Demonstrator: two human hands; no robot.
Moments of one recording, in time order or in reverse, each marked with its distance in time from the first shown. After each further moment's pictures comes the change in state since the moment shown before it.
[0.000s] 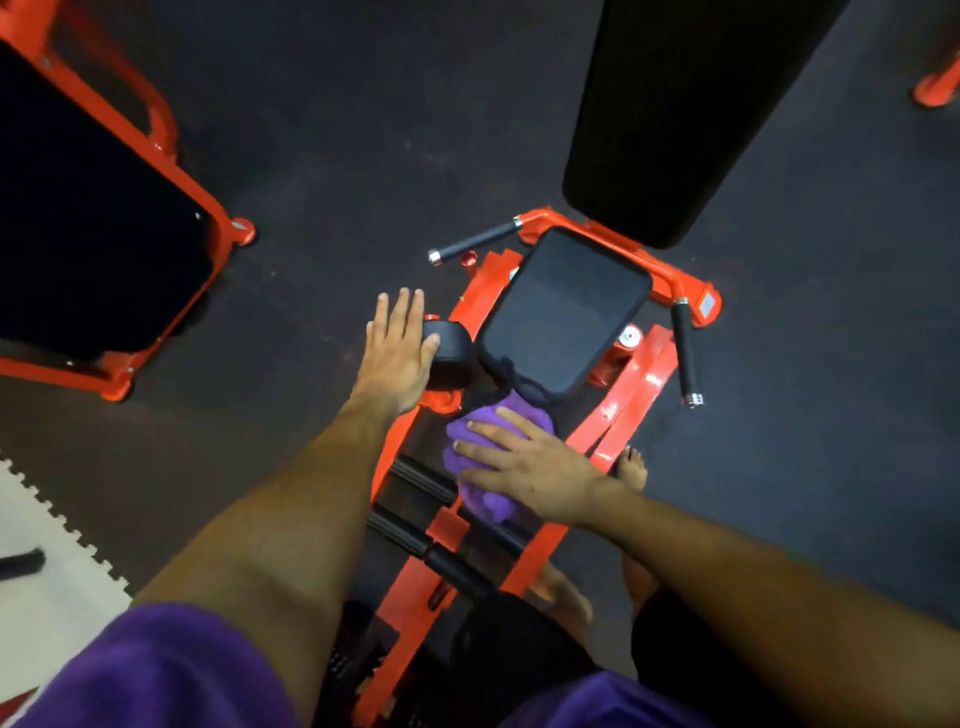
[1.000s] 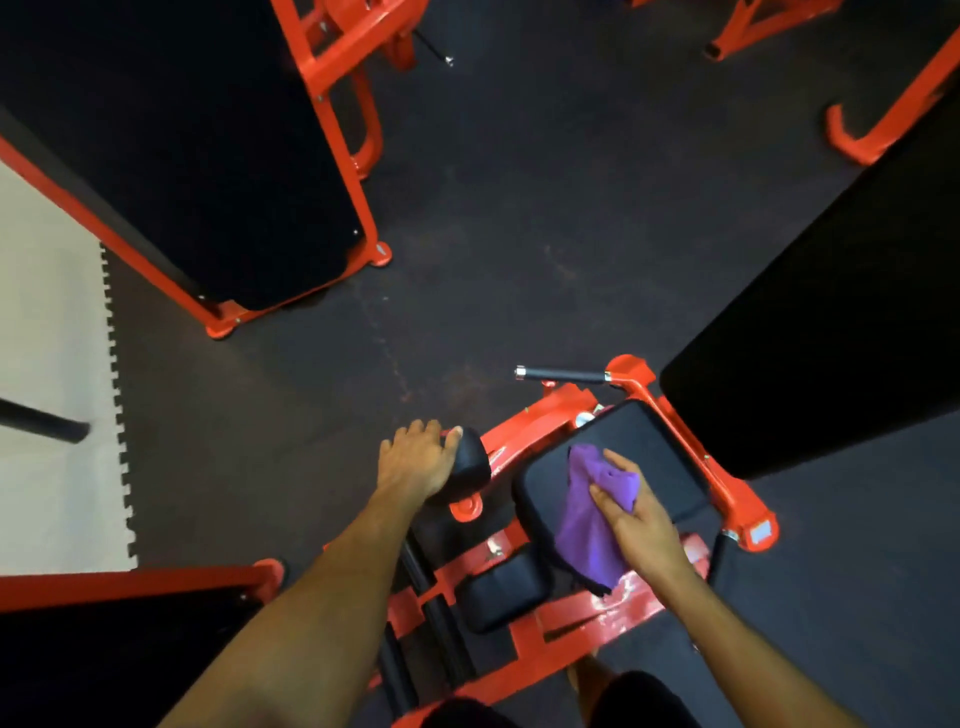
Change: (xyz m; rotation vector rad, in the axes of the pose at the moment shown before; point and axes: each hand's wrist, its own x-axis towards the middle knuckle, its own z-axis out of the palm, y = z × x) left_hand 0.002 0.020 -0.046 -0.110 -0.065 -0.703; right_hand 0.035 0.146 -0.114 1.029 0.195 0.823
